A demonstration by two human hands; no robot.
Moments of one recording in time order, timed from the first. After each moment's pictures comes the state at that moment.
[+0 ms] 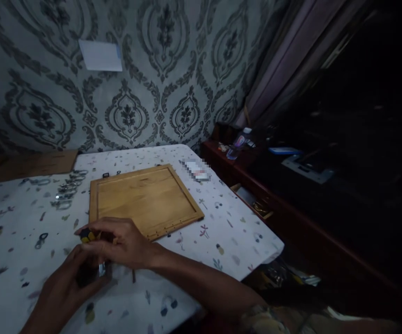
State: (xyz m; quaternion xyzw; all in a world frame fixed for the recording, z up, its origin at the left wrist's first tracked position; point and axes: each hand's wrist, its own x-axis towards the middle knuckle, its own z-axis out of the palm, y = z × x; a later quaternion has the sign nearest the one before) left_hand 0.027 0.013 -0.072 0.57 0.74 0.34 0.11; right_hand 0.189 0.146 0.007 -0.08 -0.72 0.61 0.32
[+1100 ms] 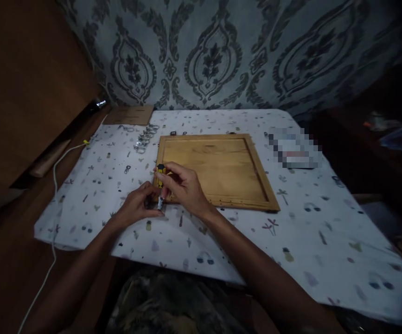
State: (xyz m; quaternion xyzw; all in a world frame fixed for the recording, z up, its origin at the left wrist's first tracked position) left_hand 0.036 0.010 -0.034 0.61 0.69 0.34 0.21; right_hand 0.189 0.153 0.018 -0.05 -0.67 0.67 0.30
